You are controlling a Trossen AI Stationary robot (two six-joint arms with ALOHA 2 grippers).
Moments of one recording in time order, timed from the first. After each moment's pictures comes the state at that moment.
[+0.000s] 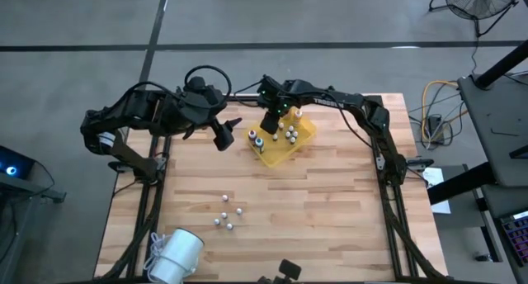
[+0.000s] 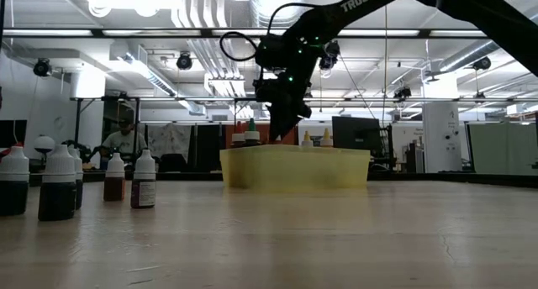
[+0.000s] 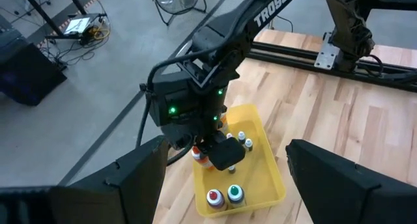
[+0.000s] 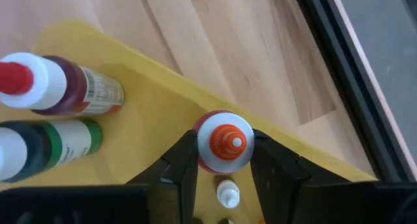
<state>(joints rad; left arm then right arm) -0.09 1.47 2.07 -1.21 -0.61 -0.23 -0.45 2.16 1.89 -0.86 0.00 -0.02</state>
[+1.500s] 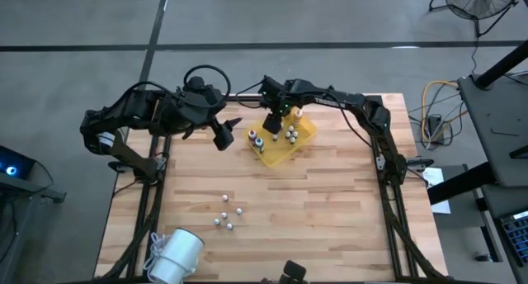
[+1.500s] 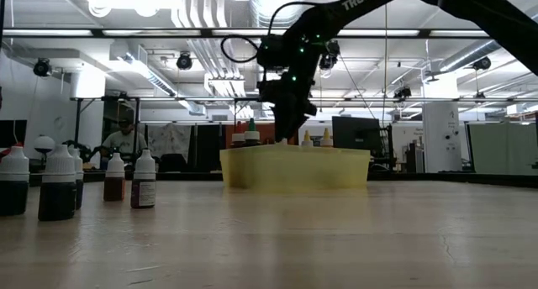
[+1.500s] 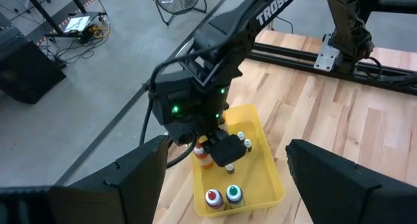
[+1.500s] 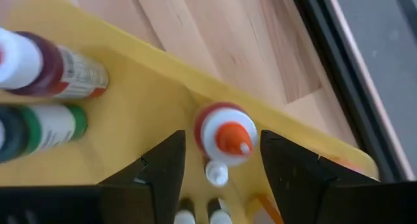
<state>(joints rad) -0.09 1.47 2.07 -1.21 -0.61 -0.24 -0.45 2.15 1.88 -0.92 0.05 0.00</state>
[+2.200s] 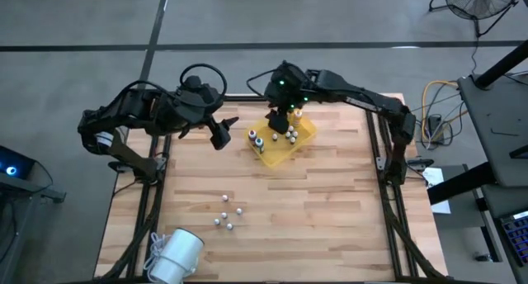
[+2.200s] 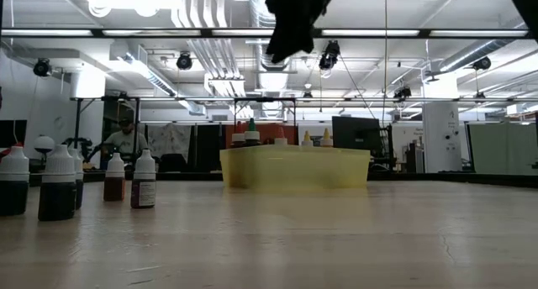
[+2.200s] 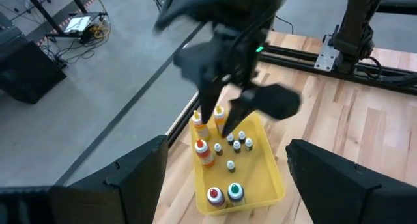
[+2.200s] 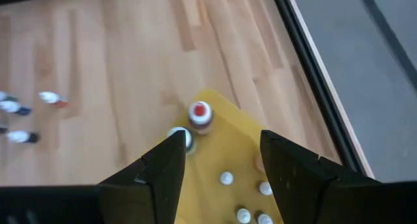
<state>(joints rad) -0.09 1.45 2.07 -1.23 -0.61 -0.24 -0.35 1.89 1.97 -0.97 -0.11 -0.06</state>
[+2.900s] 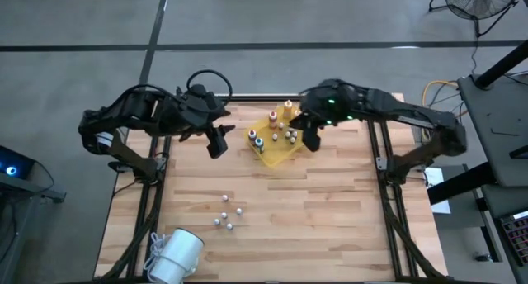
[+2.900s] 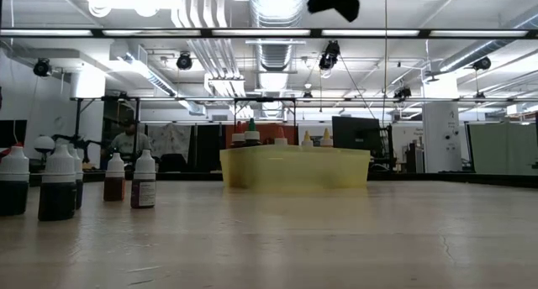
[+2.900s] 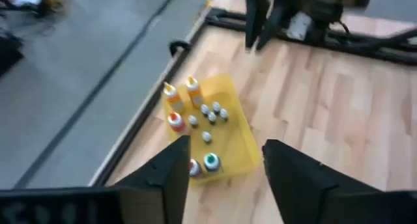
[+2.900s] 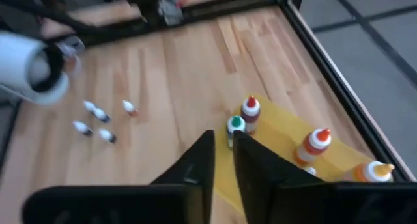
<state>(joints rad) -0.09 1.45 2.05 -1.30 -0.47 -0.27 -0.23 1.41 1.50 -0.75 -0.10 0.10</state>
